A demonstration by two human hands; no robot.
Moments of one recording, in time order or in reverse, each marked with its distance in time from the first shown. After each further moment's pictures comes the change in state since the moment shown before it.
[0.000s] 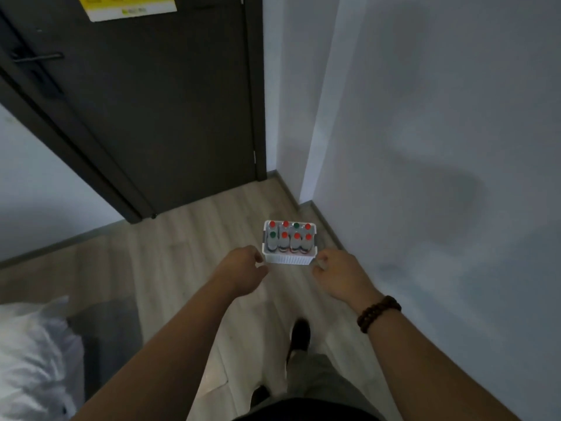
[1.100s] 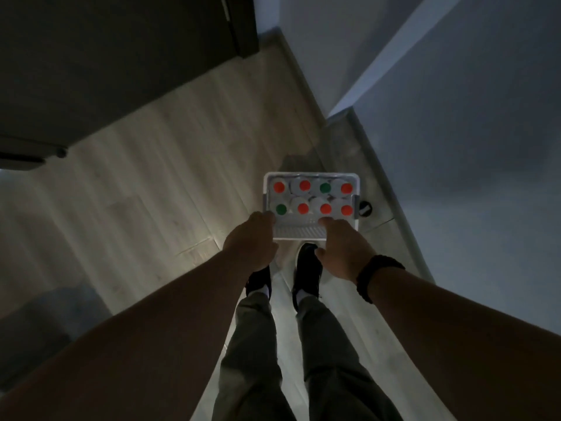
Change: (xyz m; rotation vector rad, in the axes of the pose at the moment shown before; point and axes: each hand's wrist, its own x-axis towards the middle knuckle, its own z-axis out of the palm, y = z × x) left_hand 0.559 -0.118 0.164 0.064 -0.533 -0.102; right_hand 0.544 0.115 0.199 -0.064 -0.552 0.273
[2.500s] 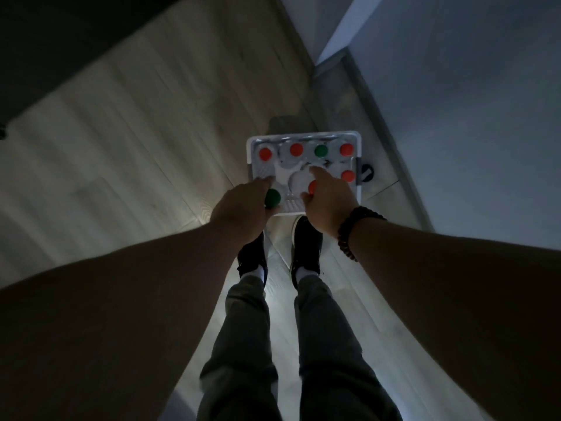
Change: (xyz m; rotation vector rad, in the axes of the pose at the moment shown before) left_hand 0.057 -0.013 0.030 0.054 0.059 0.163; right_hand 0.066 -0.002 0.022 0.170 0.144 0.042
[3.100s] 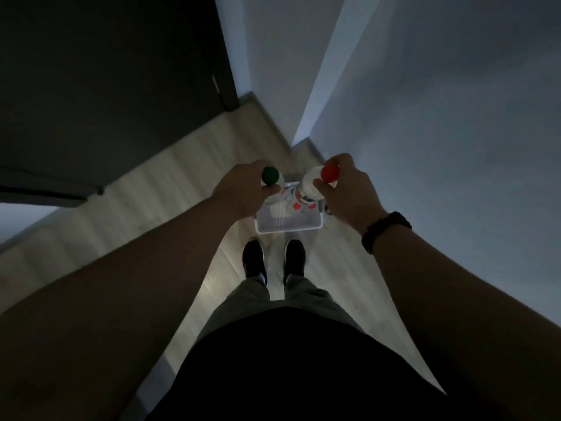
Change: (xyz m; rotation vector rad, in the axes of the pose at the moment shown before) left_hand -0.248 0.159 -0.209 -0.170 0.222 0.128; right_hand -0.305 -0.078 -0.202 0.247 0.392 -0.153
